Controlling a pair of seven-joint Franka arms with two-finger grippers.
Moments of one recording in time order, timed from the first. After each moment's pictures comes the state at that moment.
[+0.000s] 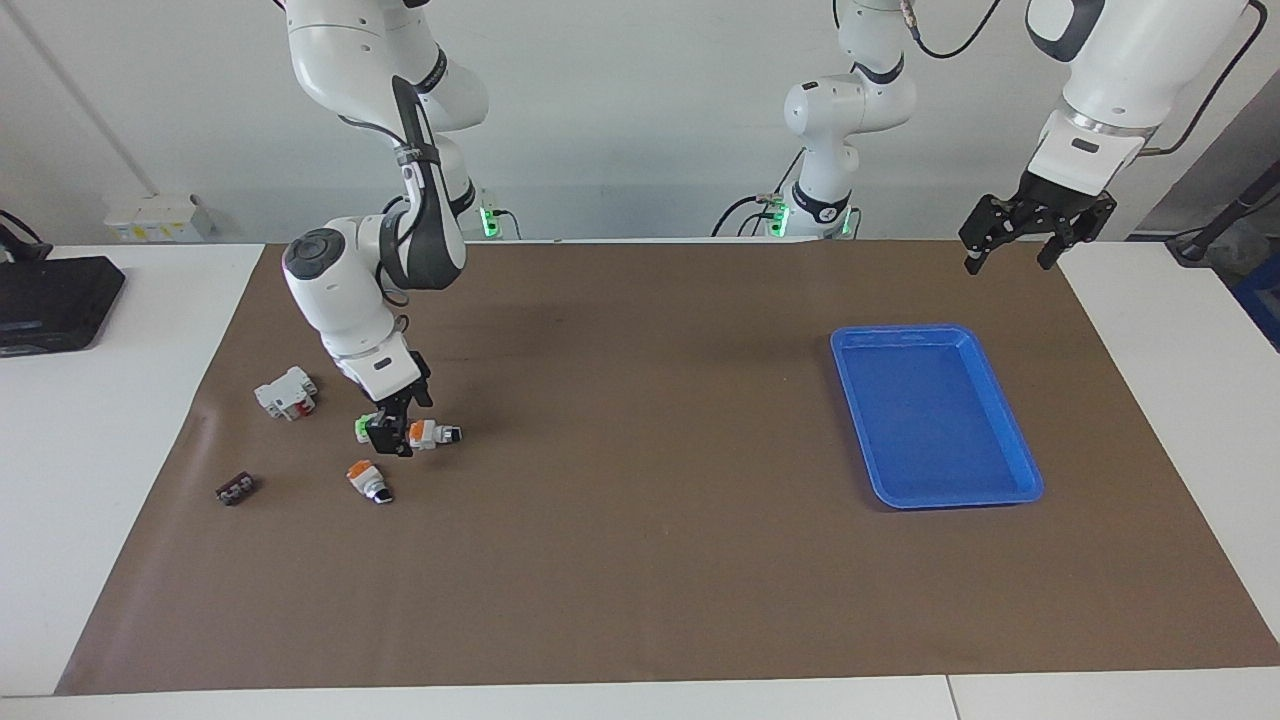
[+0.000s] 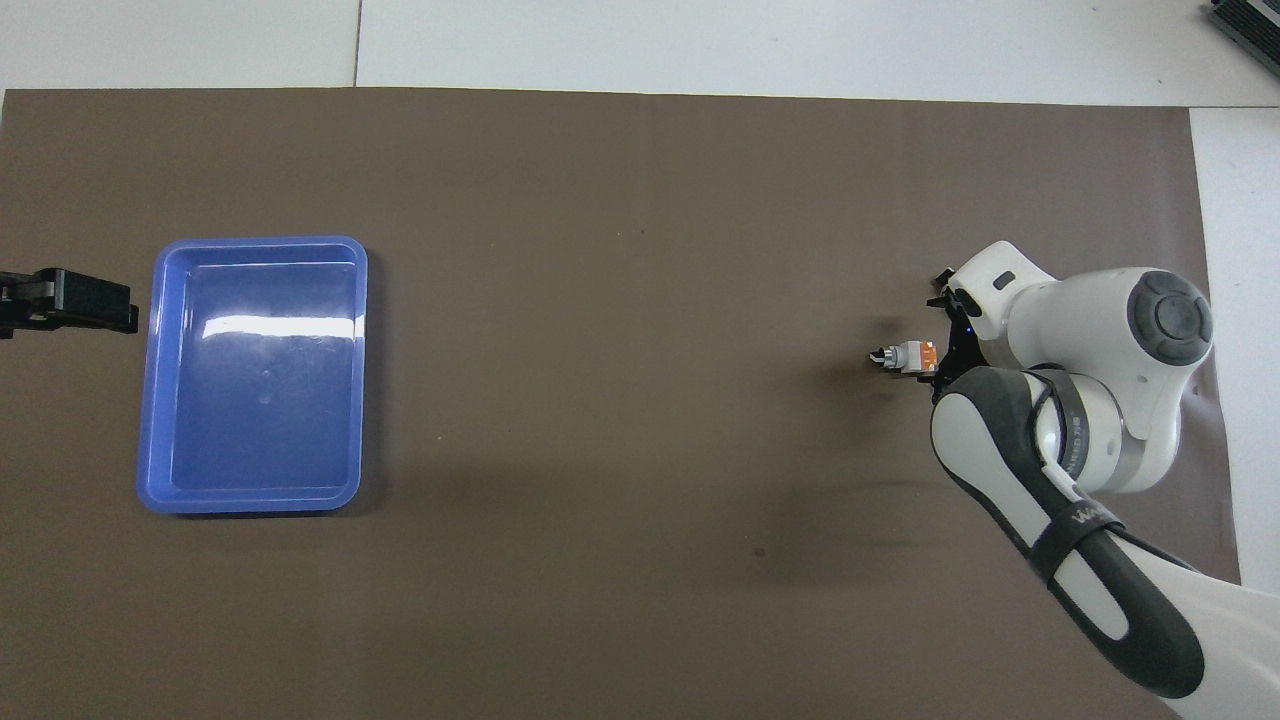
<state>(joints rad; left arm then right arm) 0.11 -0.05 -0.15 -1.62 0.01 1.61 -0.02 0.14 0.20 -0.09 -2.15 0.14 2.49 -1.49</state>
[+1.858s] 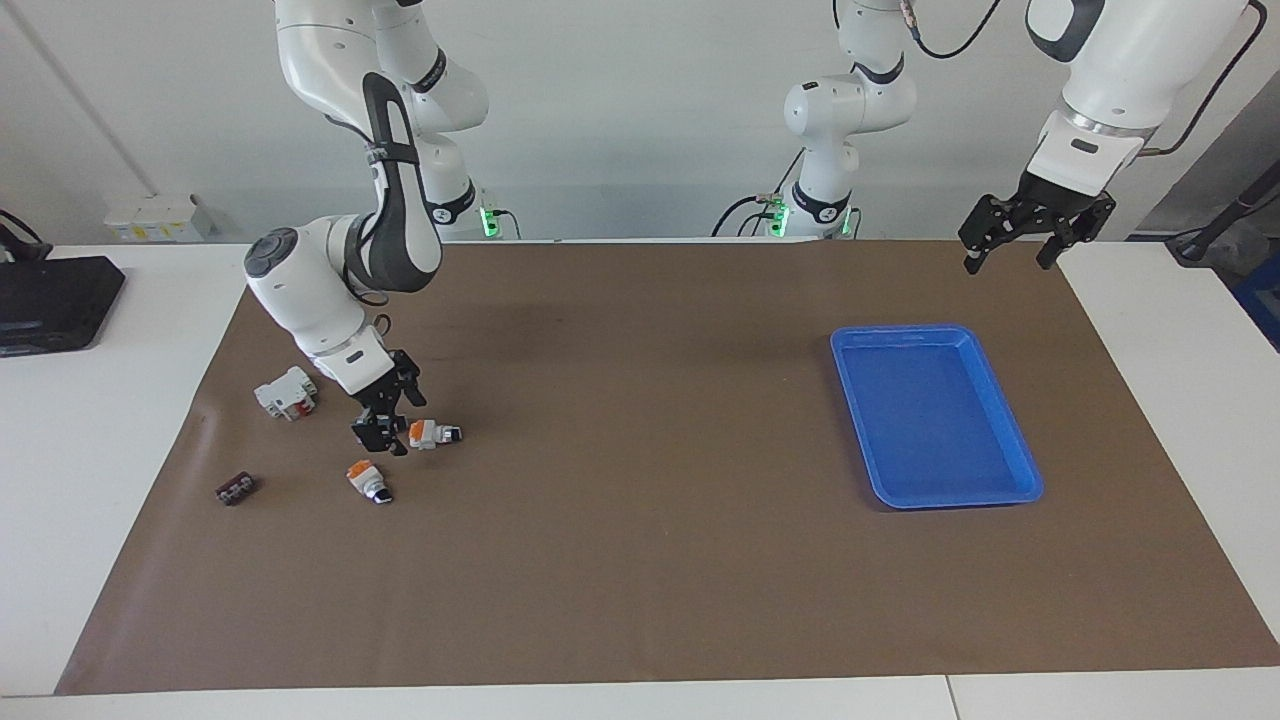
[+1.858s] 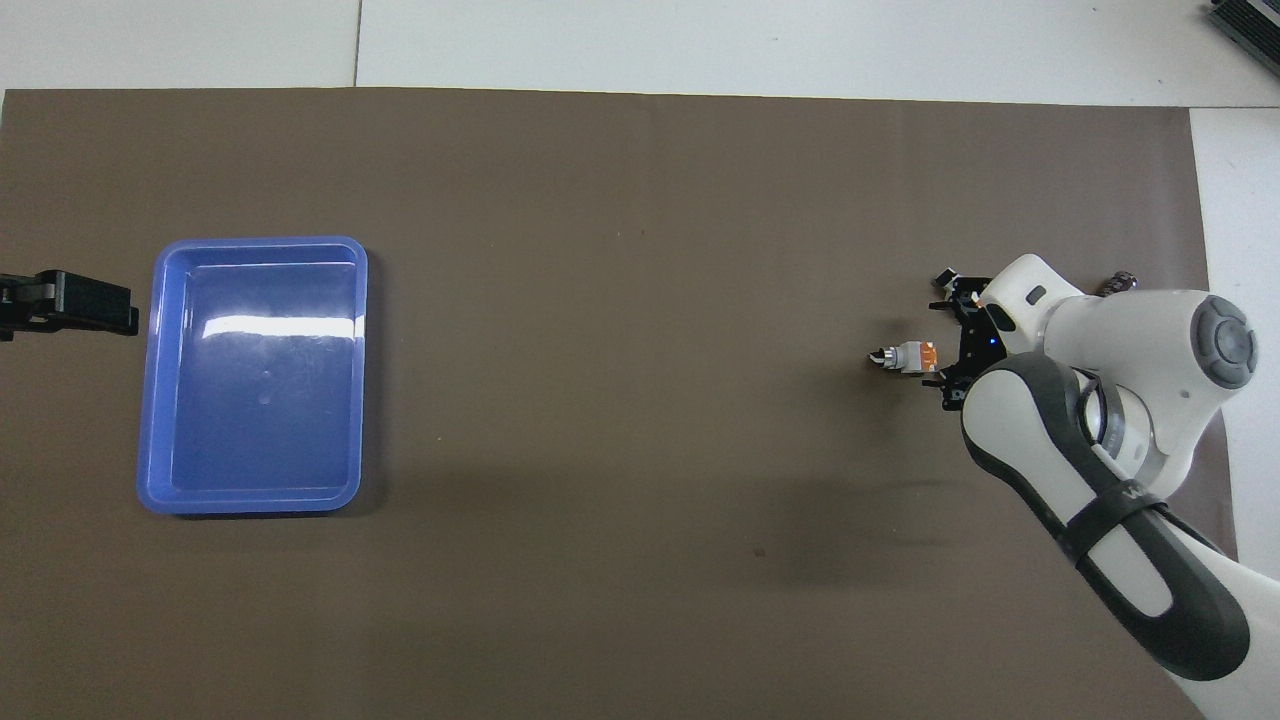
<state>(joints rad) 0.11 -0.05 -0.15 -1.62 0.01 1.61 -0.02 0.11 0.18 -0.09 -2.20 0.39 2.53 -1.78</state>
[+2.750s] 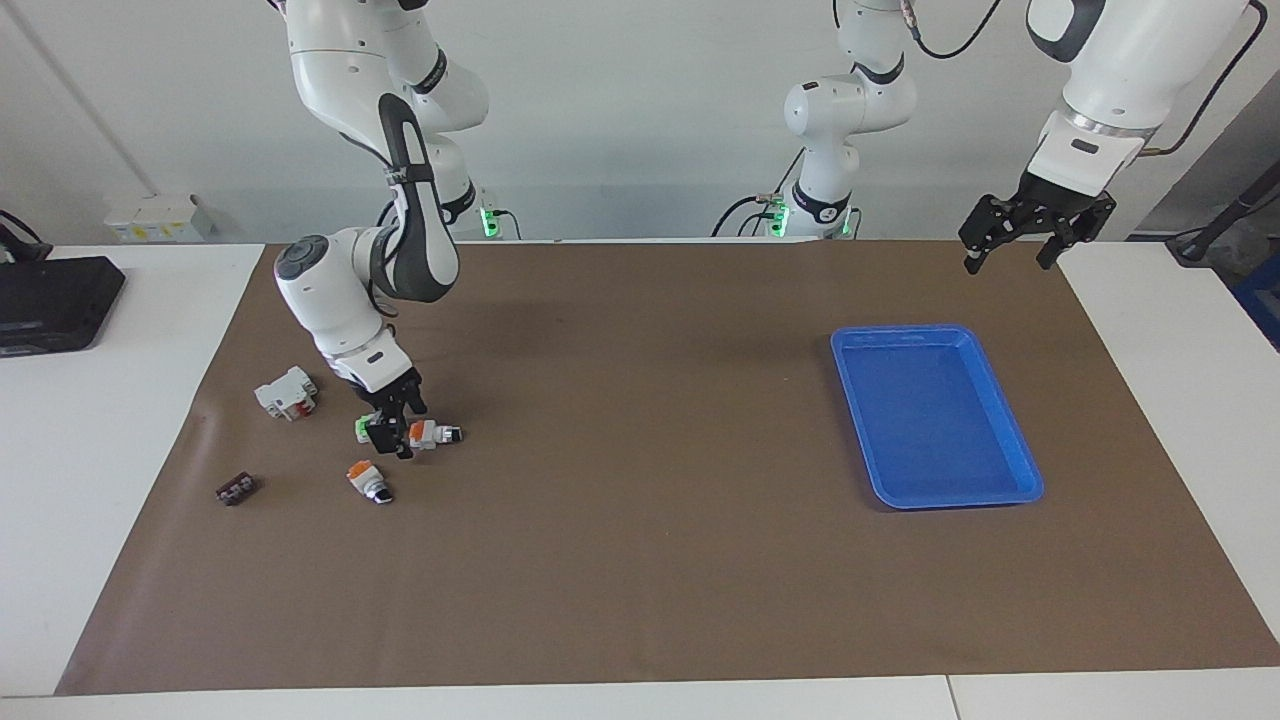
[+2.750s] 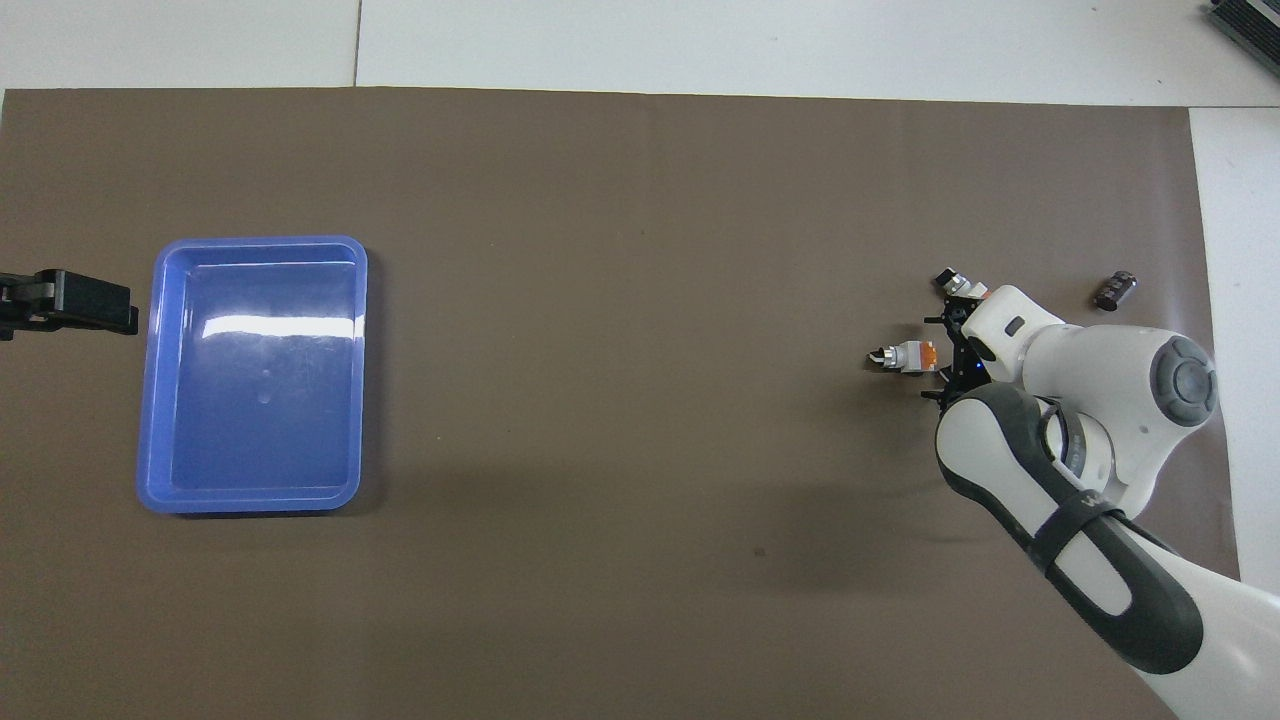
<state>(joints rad) 0.11 -0.05 -0.15 -1.62 0.01 1.61 -0.02 0.12 0.20 -0.09 -2.29 0.39 2.67 -1.86</state>
